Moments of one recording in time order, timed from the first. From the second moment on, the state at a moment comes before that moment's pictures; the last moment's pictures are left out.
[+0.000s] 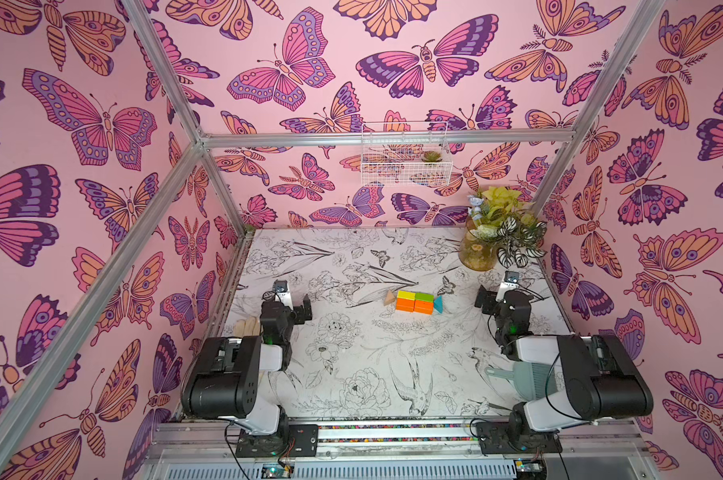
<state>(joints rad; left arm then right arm) 0.02 1.54 0.28 0.92 0.00 -0.01 0.03 1.50 0.38 0.76 0.23 0.08</state>
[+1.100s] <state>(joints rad) 0.02 1.54 0.38 0.83 -0.03 -0.01 0.03 1.50 0.37 0.77 0.26 0.08</state>
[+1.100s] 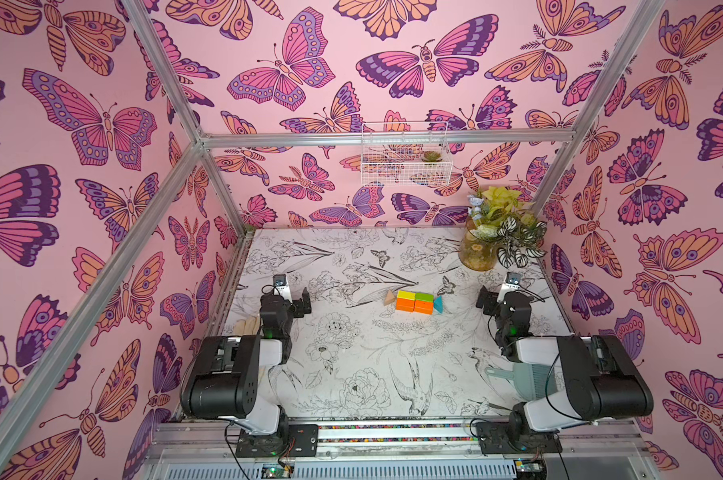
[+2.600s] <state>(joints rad) 0.02 1.55 0.16 1.15 -0.10 -0.05 0.03 1.50 0.25 0.89 0.30 0.11</state>
